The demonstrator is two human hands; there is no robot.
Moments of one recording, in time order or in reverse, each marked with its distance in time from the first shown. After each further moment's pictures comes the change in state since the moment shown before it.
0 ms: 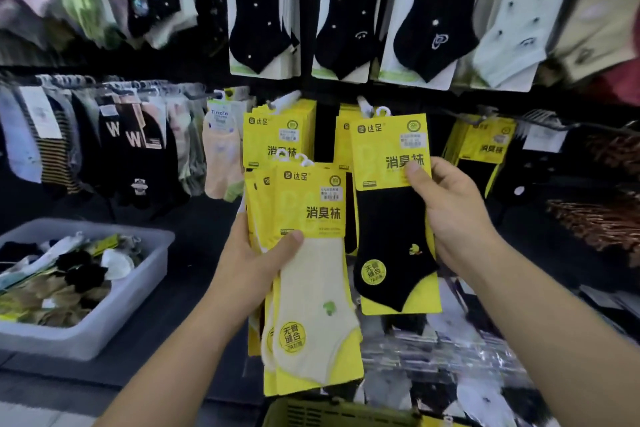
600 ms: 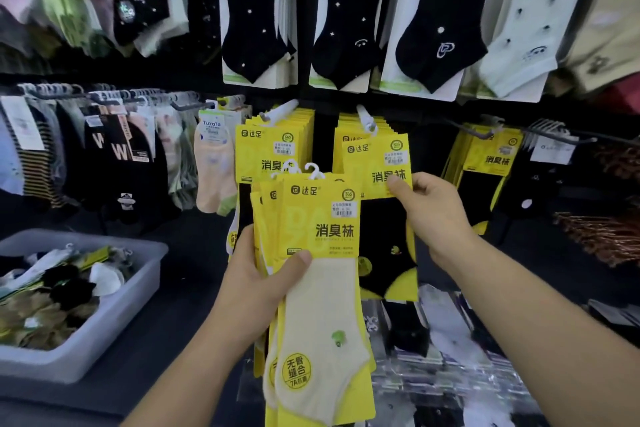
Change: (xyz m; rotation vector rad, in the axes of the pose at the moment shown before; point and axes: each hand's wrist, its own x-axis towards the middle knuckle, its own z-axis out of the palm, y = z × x) left_hand 0.012 -0.004 0.013 -0.052 -0.067 0.034; right_hand 0.050 0.026 0.005 -0.244 0.104 0.048
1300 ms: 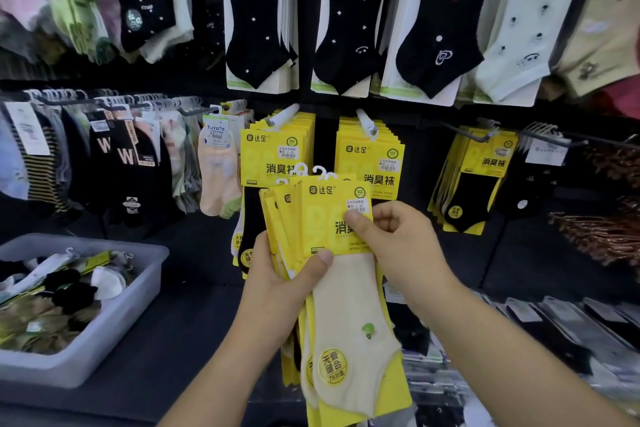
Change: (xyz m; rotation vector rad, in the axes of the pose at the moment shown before) left_hand -0.009 0.003 0.021 -0.110 0.026 0.059; right_hand -0.068 -0.019 0.035 -0.011 -0.049 0.029
